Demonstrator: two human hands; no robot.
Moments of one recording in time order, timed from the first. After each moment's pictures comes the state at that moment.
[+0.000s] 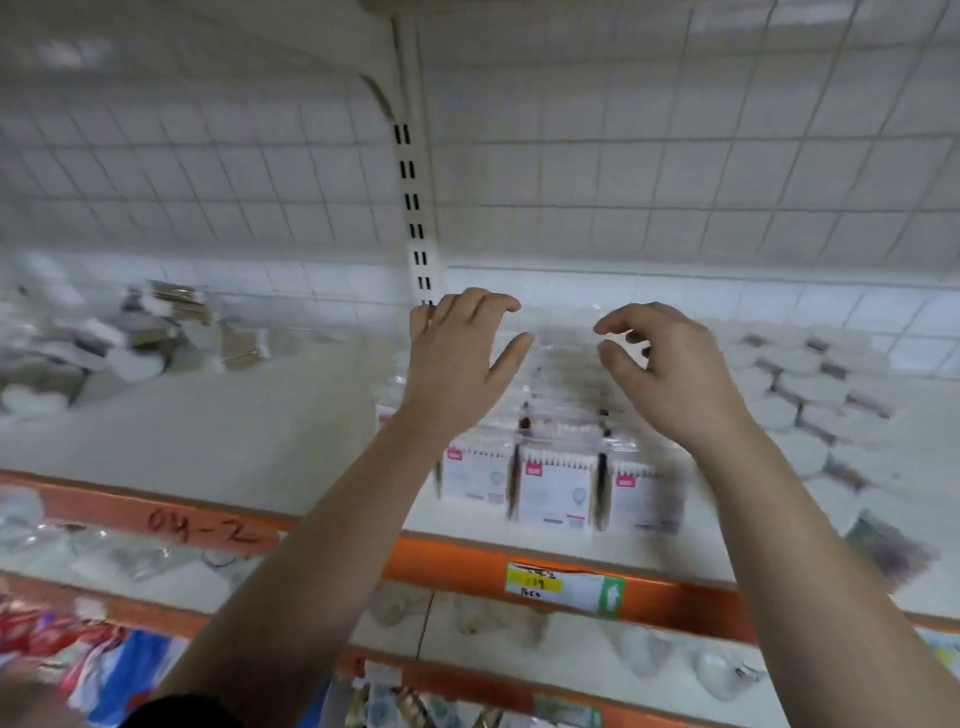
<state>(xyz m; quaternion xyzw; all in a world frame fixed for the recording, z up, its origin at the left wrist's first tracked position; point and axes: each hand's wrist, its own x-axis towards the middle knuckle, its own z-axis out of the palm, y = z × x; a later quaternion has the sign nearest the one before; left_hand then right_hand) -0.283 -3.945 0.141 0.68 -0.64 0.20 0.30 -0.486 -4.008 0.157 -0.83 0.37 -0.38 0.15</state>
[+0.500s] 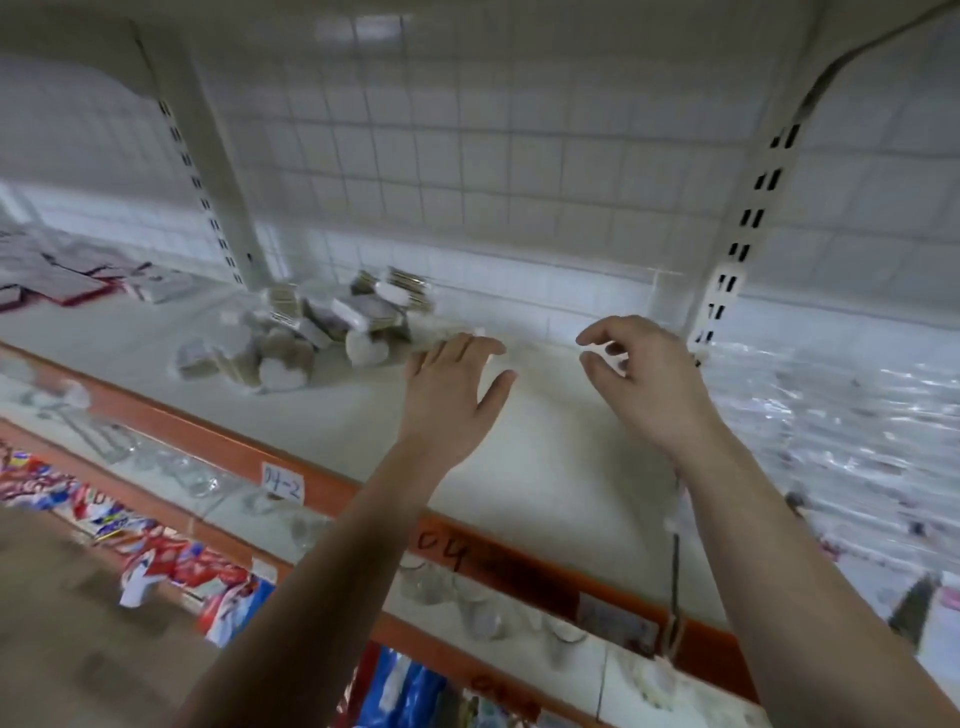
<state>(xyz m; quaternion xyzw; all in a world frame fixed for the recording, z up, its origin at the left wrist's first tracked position) -0.009 -3.828 0.094 0.78 -0.52 0.18 0.29 -0.182 -3.939 0.143 -0.87 0.28 -0.33 0.23</state>
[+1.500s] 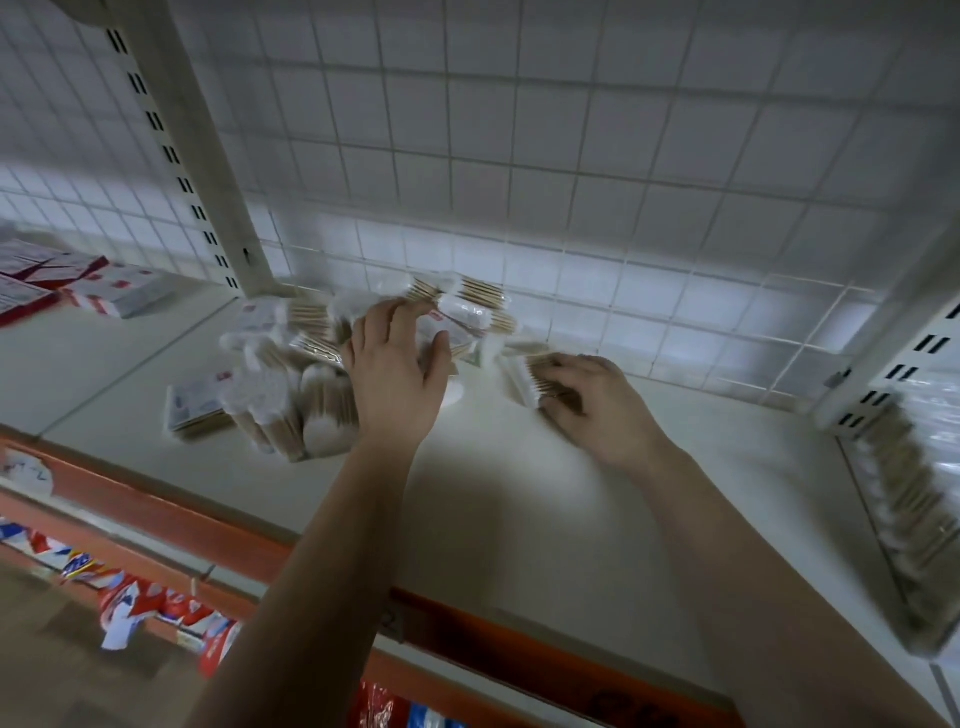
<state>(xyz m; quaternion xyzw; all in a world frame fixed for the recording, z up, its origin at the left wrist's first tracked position) 0.200 -3.842 0.063 0.77 -0.43 0.22 0.42 0.013 -3.968 0.056 -0.93 0.27 -0.16 0.16</state>
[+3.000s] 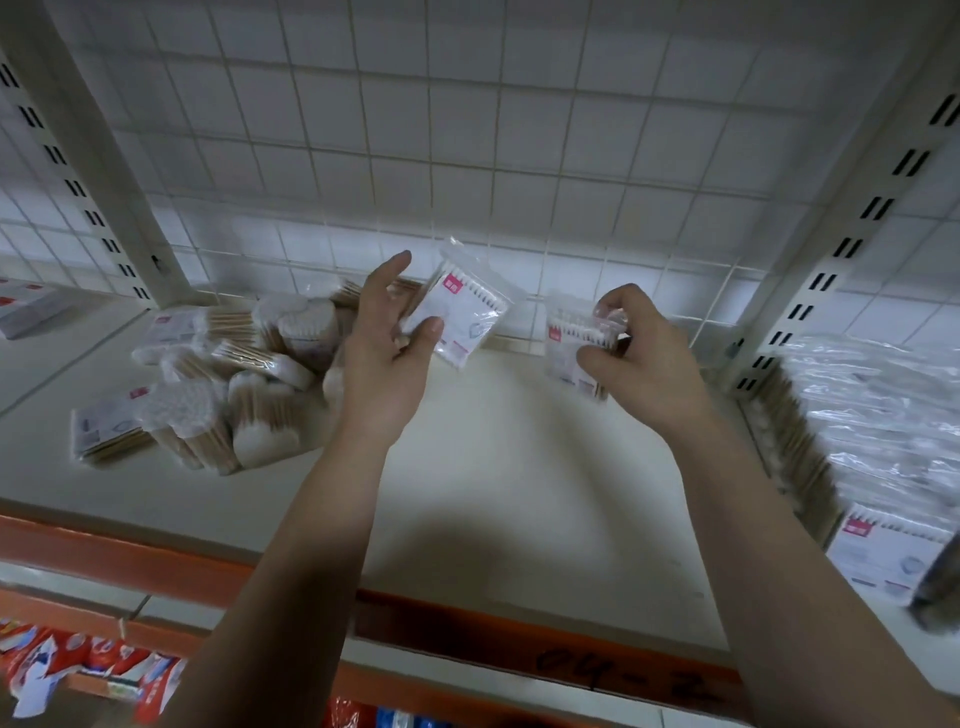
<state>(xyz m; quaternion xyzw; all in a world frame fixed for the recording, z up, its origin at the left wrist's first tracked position) 0.152 -3.851 0.096 0.53 -0.46 -0.17 0.69 -0.062 -3.946 0.133 -0.79 0.42 -0.33 0.30</state>
